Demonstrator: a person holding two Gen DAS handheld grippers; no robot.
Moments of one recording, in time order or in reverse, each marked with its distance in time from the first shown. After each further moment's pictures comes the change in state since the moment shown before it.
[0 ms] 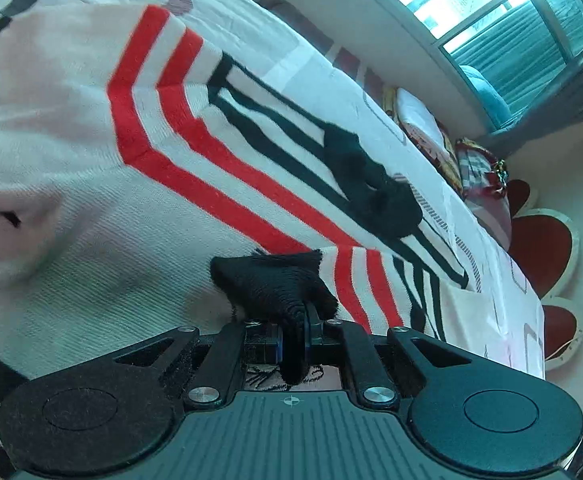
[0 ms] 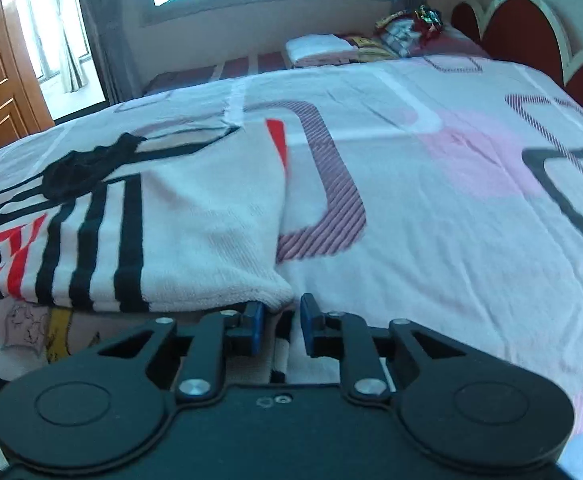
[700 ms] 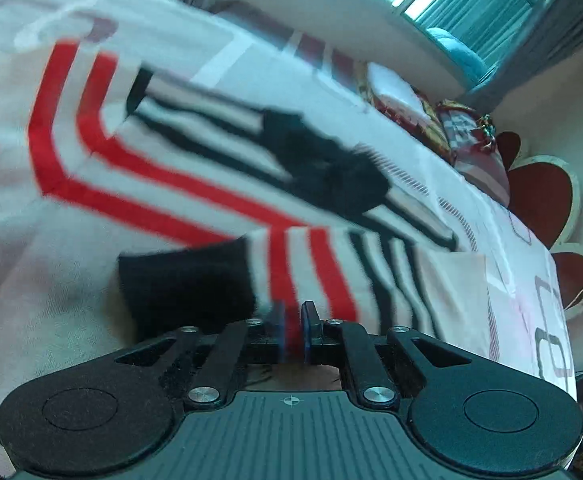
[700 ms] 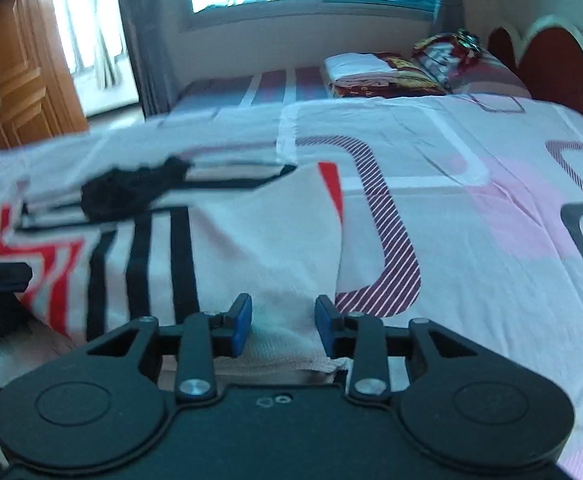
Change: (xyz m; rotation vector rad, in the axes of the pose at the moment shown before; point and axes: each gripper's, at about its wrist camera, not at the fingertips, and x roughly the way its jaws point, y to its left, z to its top) left arm 0.008 -0.039 -0.011 0.171 0.025 -0.004; right arm 0.007 0.033 0.032 -0.110 -0.013 0.053
